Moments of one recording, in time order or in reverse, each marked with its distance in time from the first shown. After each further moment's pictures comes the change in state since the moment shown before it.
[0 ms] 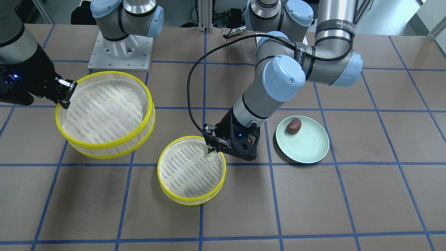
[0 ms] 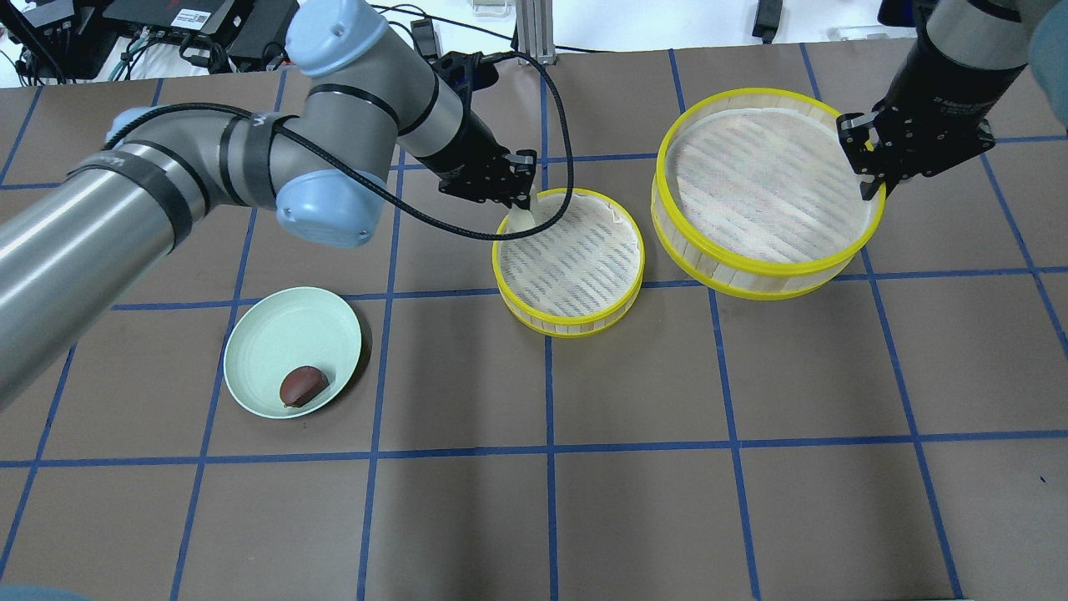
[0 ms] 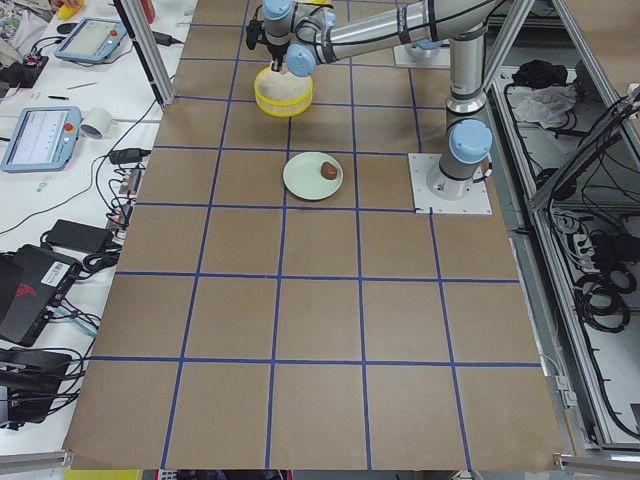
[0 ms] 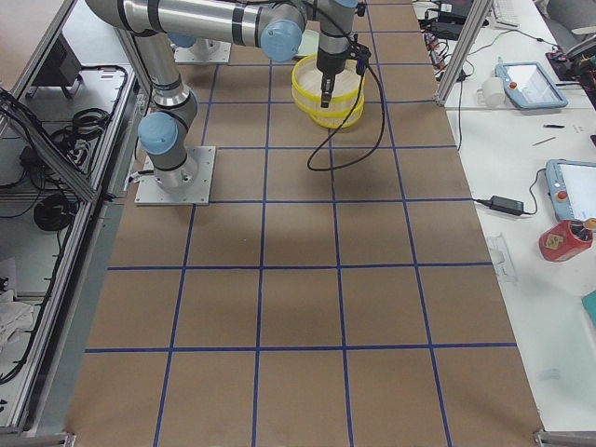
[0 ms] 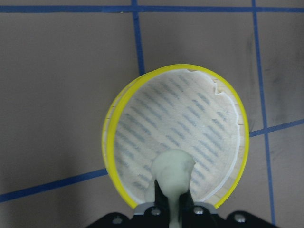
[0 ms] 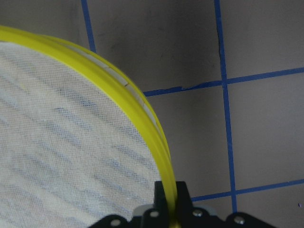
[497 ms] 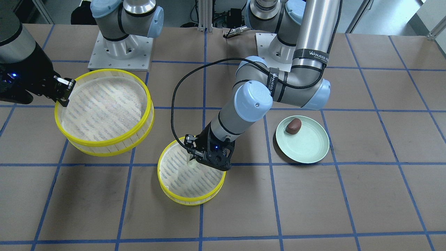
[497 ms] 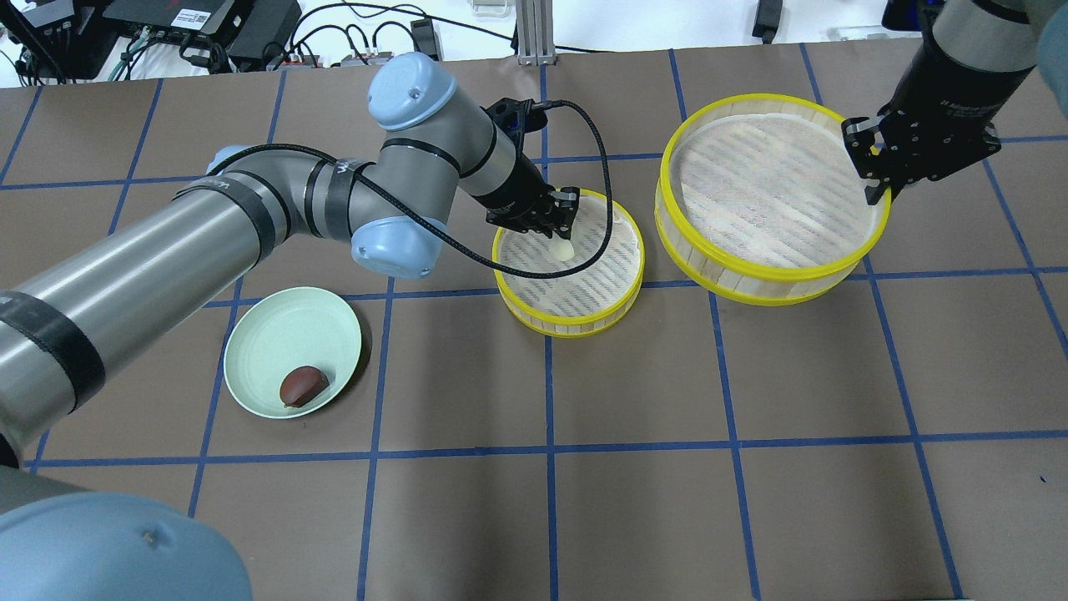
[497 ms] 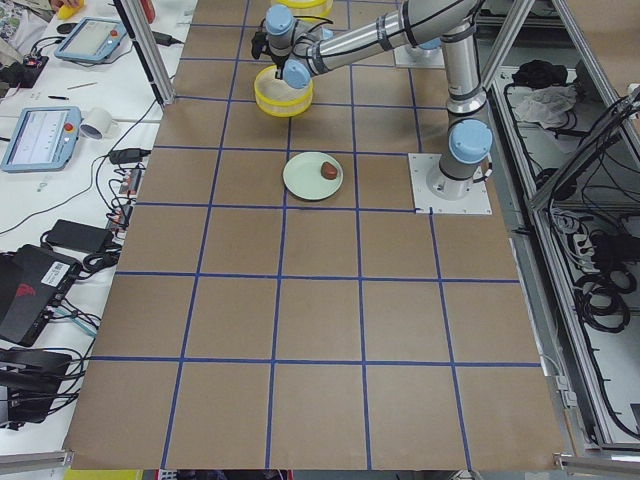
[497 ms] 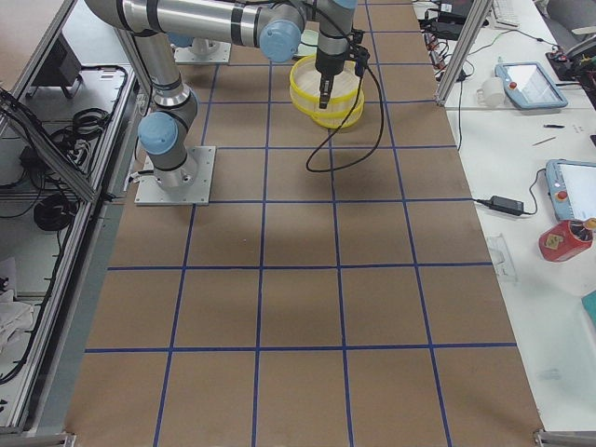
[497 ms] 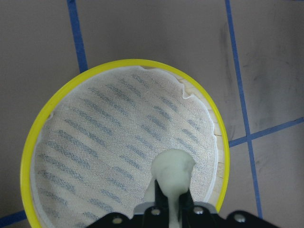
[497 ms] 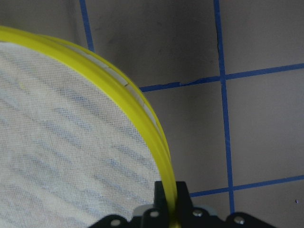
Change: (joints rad) left arm -0.066 -0.115 -0.025 0.146 -0.019 -0.038; right arm -0.007 -0.004 0.001 0.017 -0.003 -0.013
